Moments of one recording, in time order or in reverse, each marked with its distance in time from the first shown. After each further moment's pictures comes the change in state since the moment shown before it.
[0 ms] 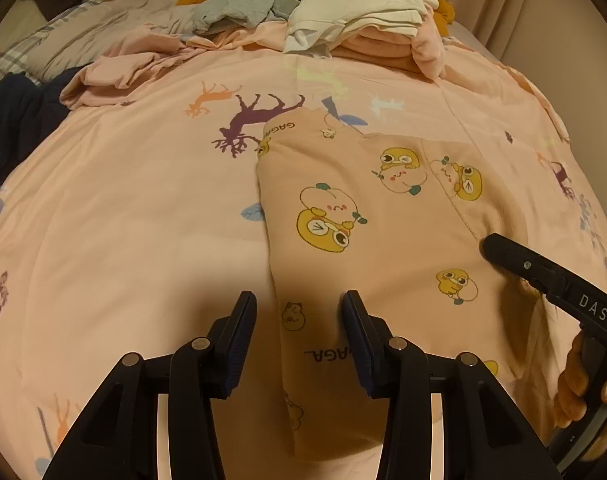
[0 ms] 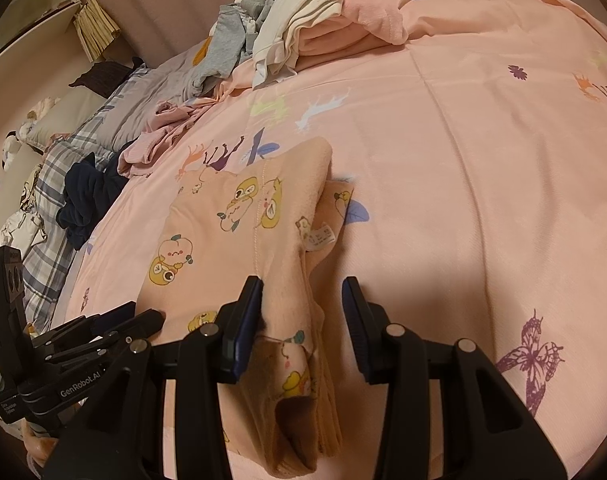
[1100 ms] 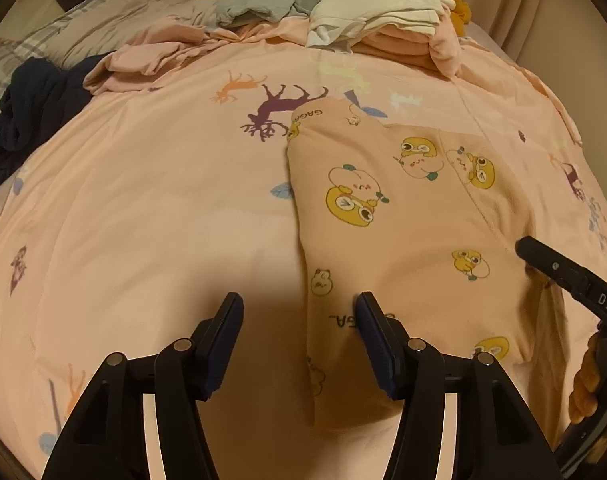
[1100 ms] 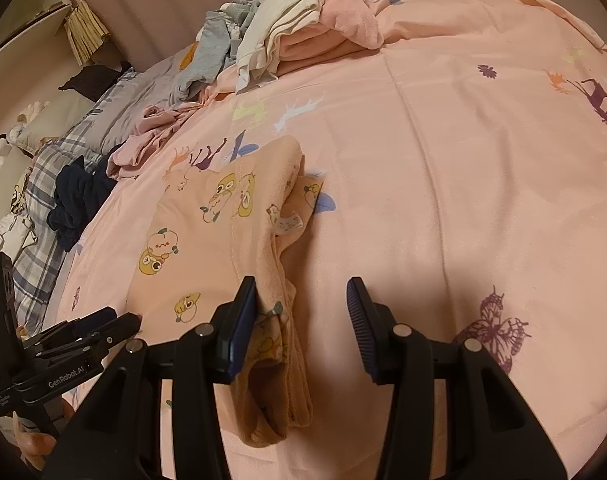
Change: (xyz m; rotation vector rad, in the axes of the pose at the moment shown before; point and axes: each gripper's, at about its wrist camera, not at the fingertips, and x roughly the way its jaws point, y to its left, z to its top) left arm -0.012 0.005 -0.014 -0.035 0.018 0.059; right arm -0.022 -0.001 -0.013 0.011 -0.016 -0.069
